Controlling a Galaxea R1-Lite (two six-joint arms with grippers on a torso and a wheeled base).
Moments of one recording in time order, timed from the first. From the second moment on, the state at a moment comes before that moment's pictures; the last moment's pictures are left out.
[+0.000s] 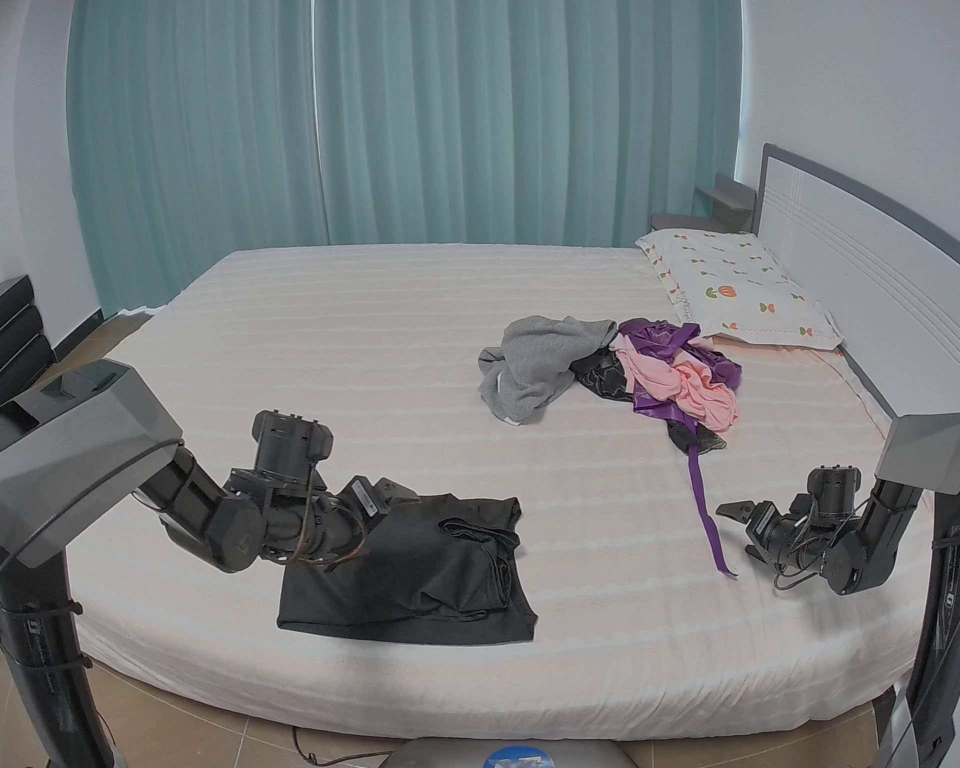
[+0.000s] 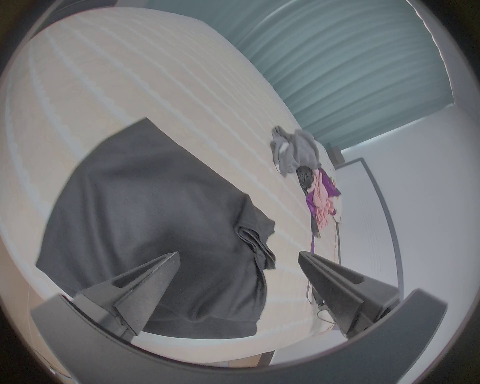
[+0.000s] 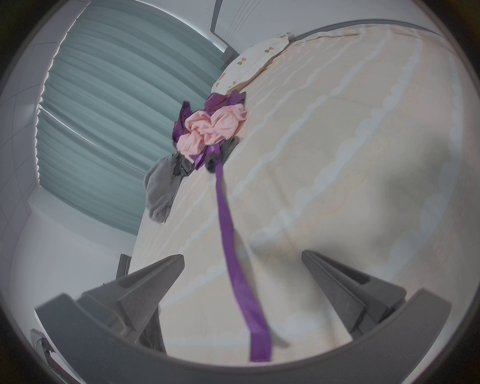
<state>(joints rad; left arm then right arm) -0.32 2.16 -0.94 -0.51 -0.23 -0.95 -0.08 2.39 -0.67 -1.10 0.33 0.74</state>
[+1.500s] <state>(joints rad) -0.20 2.20 -0.86 -0.60 -0.32 -0.93 0.21 2.35 -0.37 -1.43 0.38 0.66</state>
